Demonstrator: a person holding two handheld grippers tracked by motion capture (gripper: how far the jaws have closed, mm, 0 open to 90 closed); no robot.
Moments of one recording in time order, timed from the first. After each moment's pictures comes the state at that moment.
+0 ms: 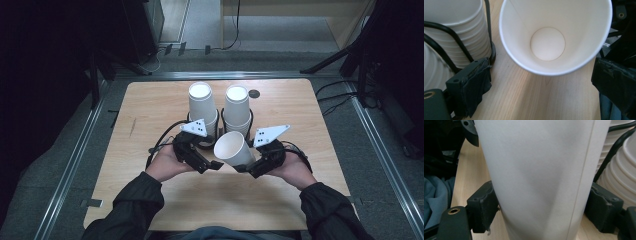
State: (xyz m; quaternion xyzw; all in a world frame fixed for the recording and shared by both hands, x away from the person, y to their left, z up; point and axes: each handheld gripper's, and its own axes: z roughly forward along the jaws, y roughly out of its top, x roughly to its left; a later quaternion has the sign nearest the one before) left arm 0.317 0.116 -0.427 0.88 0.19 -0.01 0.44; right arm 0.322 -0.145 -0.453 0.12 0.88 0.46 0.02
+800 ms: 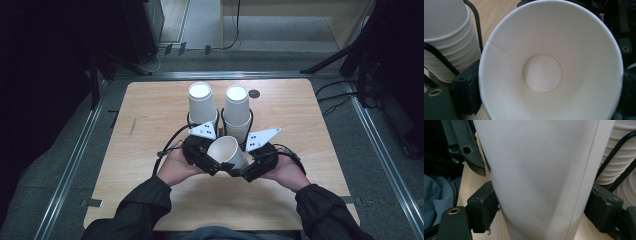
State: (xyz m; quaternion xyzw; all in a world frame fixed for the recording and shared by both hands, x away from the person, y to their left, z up) left arm 0.311 0.094 -0.431 0.87 0.19 0.00 0.46; right arm 0.316 -0.128 -0.458 0.10 0.88 0.46 0.01
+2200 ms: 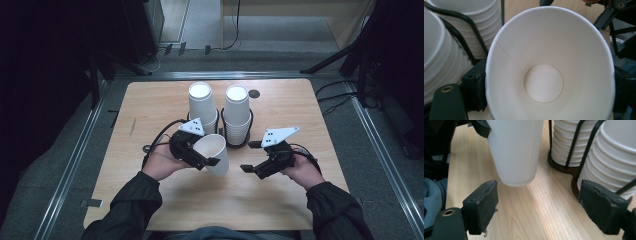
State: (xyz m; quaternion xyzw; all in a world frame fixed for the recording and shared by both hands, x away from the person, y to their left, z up) left arm 0.319 0.126 -0.428 0.89 0.21 0.03 0.41; right arm 0.317 -0.164 -0.455 0.17 0.88 0.45 0.04
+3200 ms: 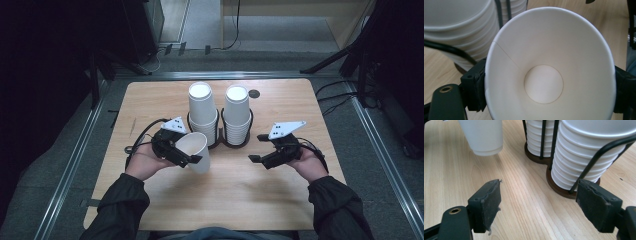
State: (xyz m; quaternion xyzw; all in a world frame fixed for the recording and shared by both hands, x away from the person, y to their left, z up) left arm 0.321 0.172 -0.431 0.89 0.26 0.04 0.37; right arm 0.340 -0.185 -0.461 0.19 0.88 0.44 0.07
